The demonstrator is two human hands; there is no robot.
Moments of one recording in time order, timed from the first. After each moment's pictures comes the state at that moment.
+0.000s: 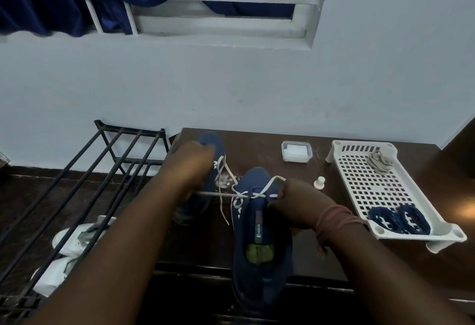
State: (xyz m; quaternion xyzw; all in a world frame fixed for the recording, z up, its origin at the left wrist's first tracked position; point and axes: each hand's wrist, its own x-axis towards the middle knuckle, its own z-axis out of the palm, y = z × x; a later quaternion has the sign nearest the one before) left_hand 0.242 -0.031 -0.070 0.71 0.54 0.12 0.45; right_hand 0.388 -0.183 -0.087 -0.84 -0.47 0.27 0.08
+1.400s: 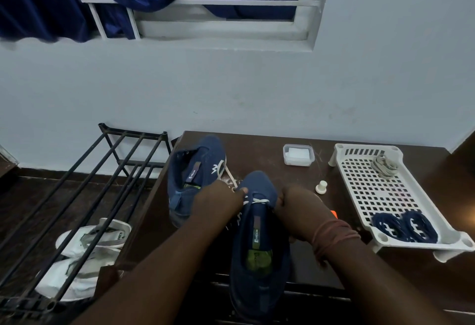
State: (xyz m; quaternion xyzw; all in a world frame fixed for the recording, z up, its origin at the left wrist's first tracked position) left_hand 0.275 -0.061 -0.153 0.78 0.55 0.04 0.29; right_hand 0.394 -0.184 -0.107 -0.86 -0.47 0.19 0.04
